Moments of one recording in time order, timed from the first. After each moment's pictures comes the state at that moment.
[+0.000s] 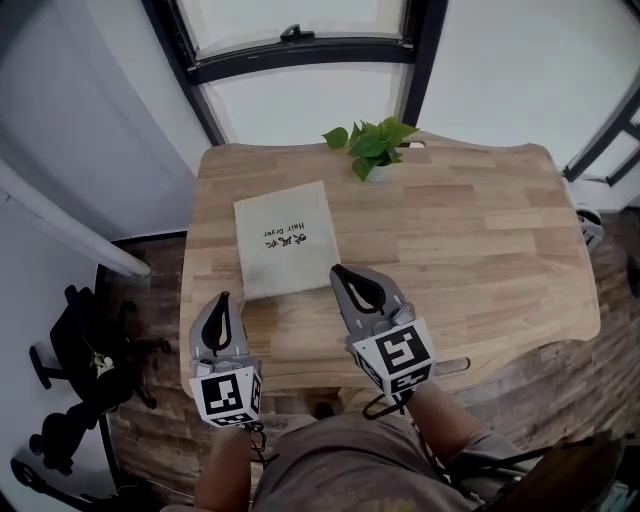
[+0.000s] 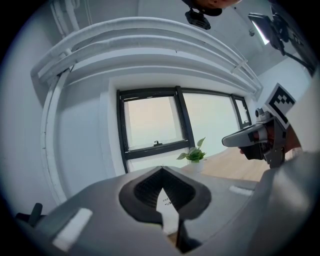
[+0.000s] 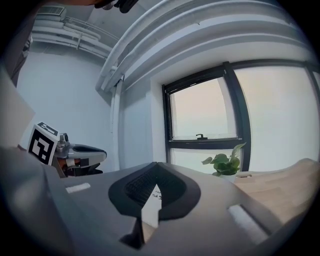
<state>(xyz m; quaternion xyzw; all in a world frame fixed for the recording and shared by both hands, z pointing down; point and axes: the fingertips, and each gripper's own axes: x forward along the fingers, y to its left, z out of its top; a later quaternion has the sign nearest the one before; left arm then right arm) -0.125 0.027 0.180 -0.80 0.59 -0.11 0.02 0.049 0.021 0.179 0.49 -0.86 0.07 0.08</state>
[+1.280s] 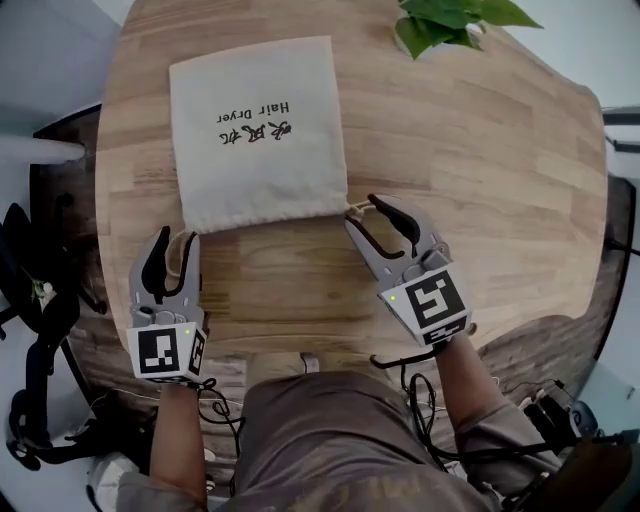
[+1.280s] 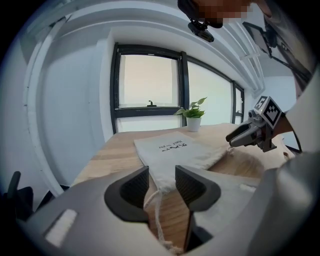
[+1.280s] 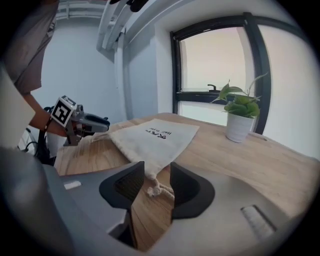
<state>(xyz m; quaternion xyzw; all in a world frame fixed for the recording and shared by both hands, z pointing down) -0.163 -0.022 0.368 -0.81 0.53 -0.21 -0.12 0.079 -0.017 0.383 0.40 -0.86 0.15 0.29</state>
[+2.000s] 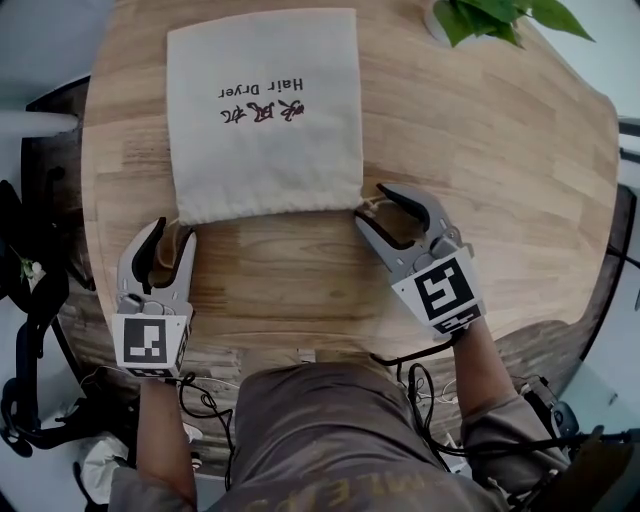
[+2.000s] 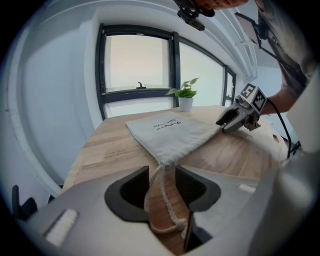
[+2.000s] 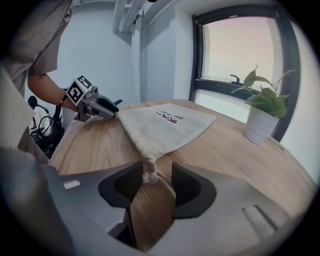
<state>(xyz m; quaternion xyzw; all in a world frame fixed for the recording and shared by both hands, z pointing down) -0.173 -0.010 0.413 -0.82 0.46 -0.31 -0.14 0.079 -0.016 0.423 0.30 -0.87 0.11 0.38</state>
